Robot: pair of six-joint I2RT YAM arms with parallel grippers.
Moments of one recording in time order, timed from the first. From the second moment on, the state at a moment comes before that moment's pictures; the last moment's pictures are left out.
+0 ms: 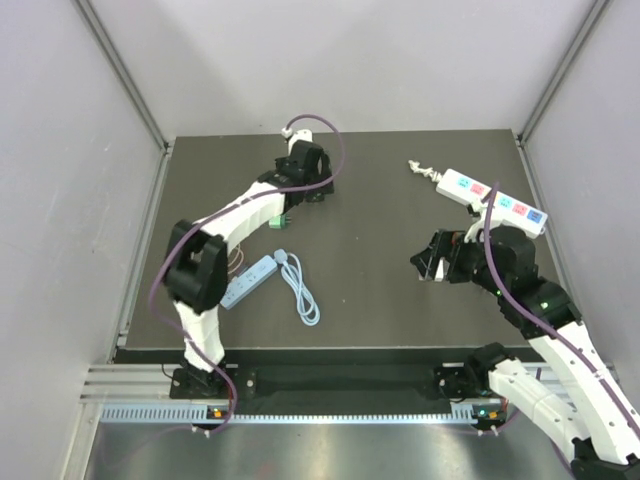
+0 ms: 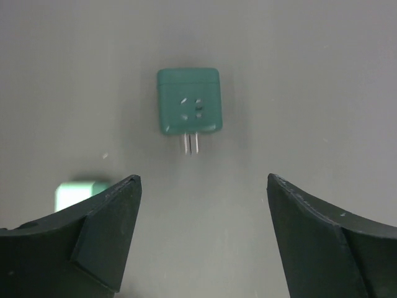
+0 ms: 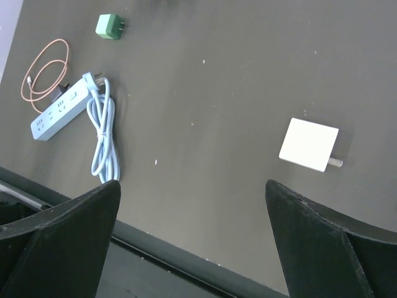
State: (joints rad) left arm -0.53 1.85 1.51 -0.32 -0.33 -0.48; right arm 0.42 0.65 0.84 -0.68 -0.08 0.42
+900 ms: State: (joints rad) left arm -0.52 2.25 1.91 -0.44 -0.38 -0.36; right arm 0.42 0.64 0.84 -0.69 -0.09 0.36
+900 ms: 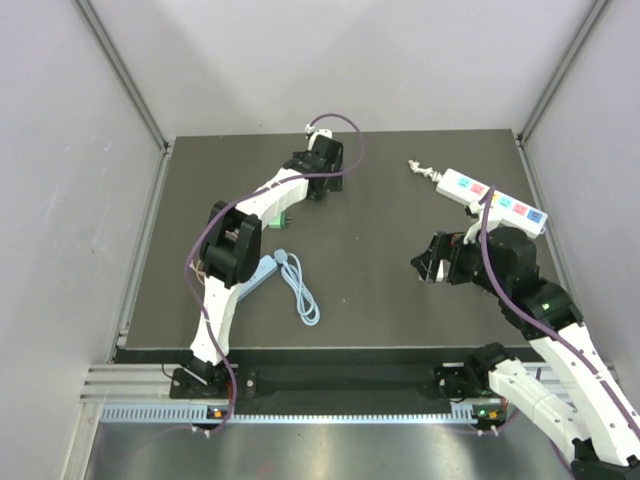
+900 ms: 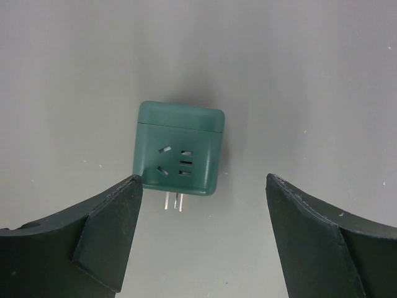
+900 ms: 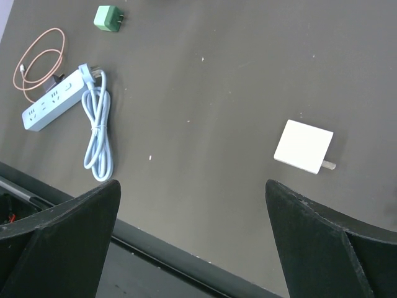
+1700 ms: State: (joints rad) left arm -0.46 2.32 1.87 -0.37 -0.33 -0.28; right arm 0.42 0.70 0.87 -0.71 -0.10 0.38
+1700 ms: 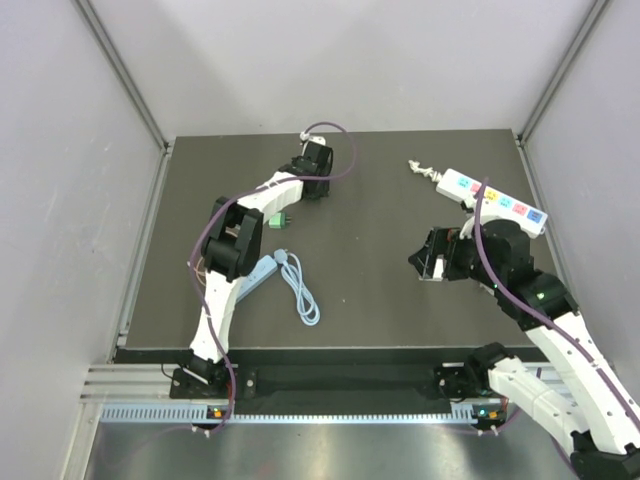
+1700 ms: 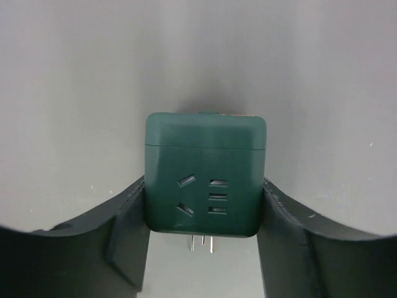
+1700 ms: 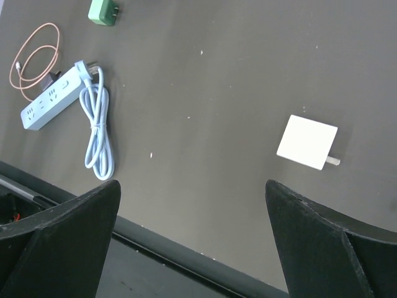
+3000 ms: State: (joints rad) left arm -1.37 1.81 0.85 1.22 -1.02 1.48; right arm 0.27 0.96 1.21 -0.87 -0.58 0.49
